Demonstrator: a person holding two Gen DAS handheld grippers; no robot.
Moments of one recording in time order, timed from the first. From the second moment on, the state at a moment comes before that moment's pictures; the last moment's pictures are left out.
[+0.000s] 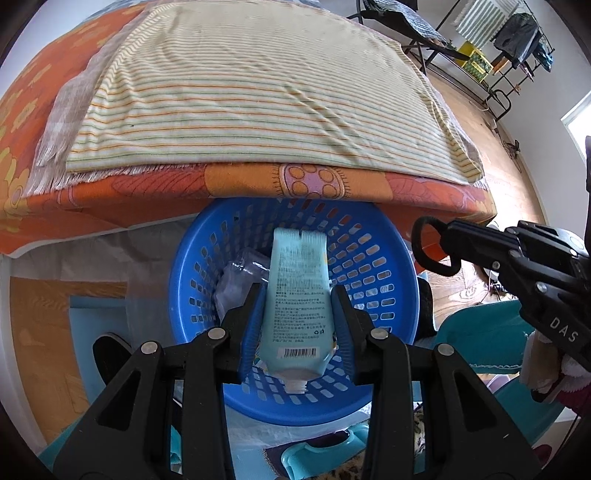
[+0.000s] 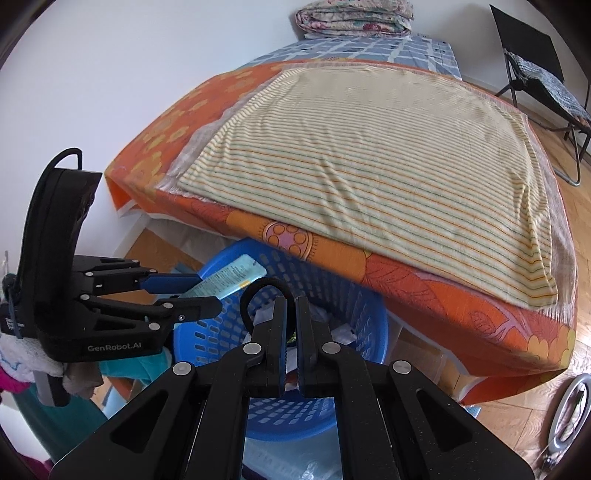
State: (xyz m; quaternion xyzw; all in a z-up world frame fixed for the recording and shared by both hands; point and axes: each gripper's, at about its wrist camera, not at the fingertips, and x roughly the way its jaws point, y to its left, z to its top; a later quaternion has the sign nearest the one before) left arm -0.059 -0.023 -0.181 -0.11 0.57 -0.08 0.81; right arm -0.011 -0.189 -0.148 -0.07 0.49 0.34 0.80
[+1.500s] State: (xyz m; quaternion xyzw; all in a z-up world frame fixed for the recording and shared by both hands) left arm -0.044 -0.004 -0.149 -0.16 0.54 -0.05 0.83; right arm -0.007 -0.194 -0.132 -0.07 0.47 0.31 0.83
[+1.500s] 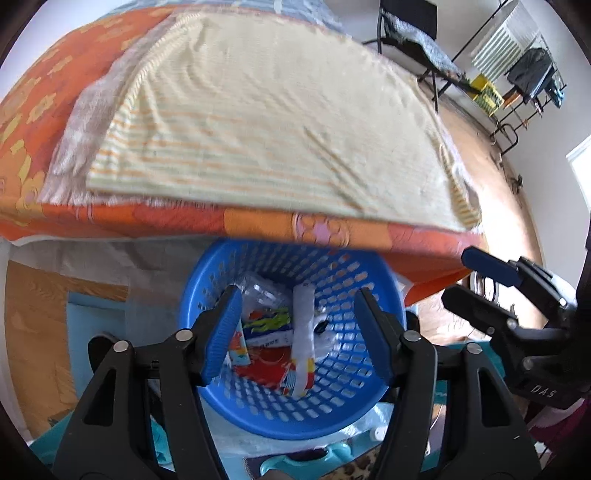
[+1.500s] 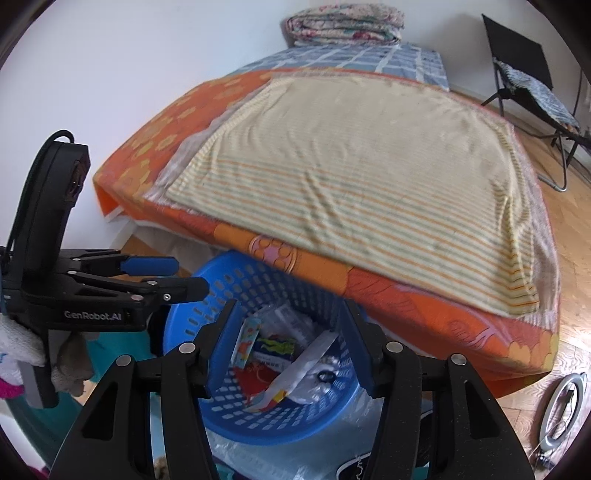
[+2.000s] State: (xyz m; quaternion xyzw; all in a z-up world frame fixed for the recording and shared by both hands) left arm -0.020 -0.001 -0.054 -0.13 0.40 -0.02 0.91; right arm 0.023 -0.217 -0.069 -0.03 0.40 0.26 0.88
